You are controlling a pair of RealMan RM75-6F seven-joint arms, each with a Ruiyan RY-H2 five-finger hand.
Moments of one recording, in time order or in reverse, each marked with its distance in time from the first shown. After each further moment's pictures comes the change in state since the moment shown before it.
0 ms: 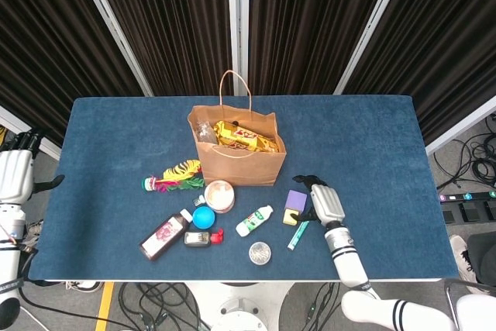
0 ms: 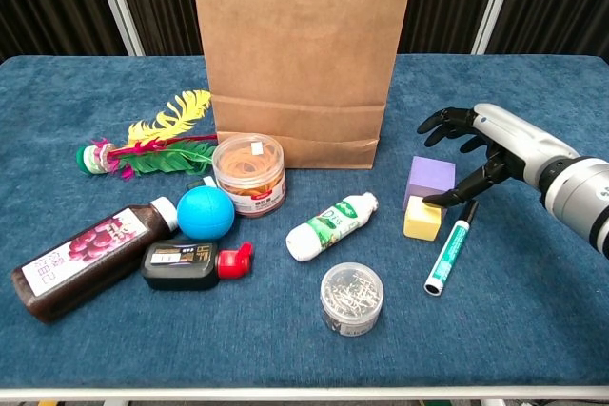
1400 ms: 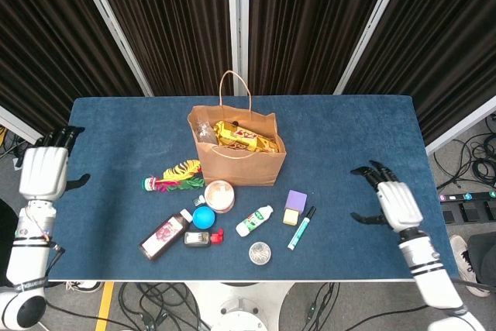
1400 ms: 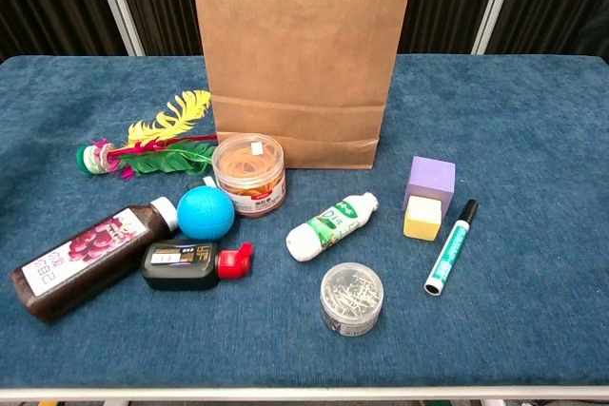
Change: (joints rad) left arm -0.137 -0.023 0.095 -0.176 -0.086 0.100 0.250; right arm -0.147 0.553 -0.100 -0.306 -0.298 0.114 0.203
